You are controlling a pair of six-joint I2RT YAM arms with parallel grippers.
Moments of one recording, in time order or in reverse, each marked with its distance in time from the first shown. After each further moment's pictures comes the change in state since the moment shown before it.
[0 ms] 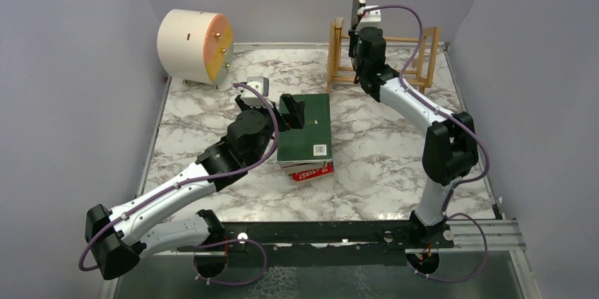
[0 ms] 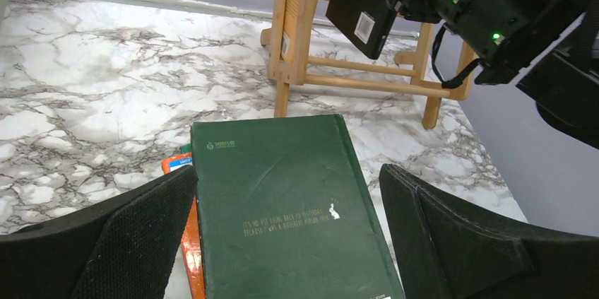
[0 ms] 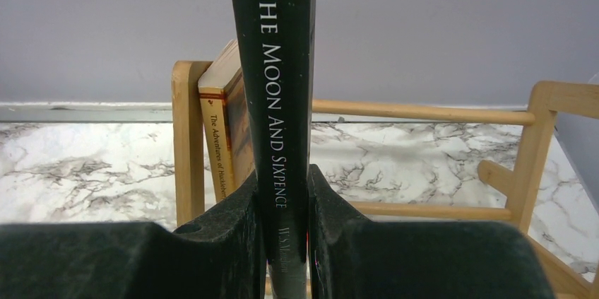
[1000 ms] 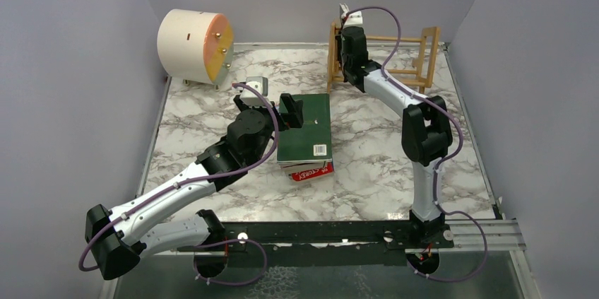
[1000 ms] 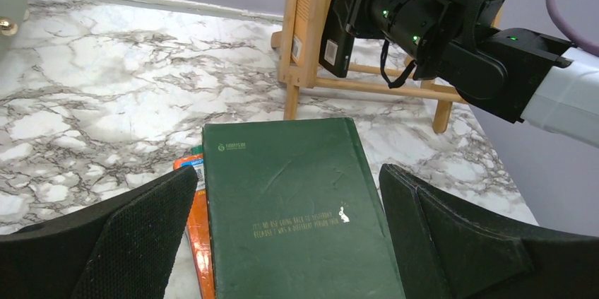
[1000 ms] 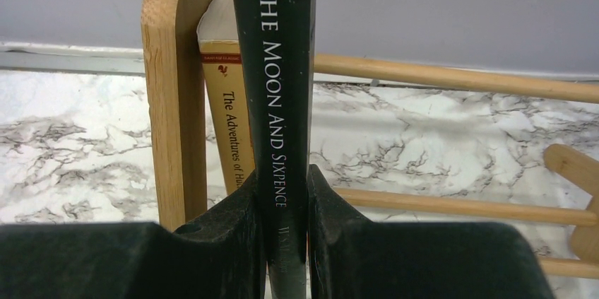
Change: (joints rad) left arm 0.003 0.000 0.000 -0.003 -0.026 0.015; right arm 0.000 0.285 0.235 -0.126 -0.033 0.028
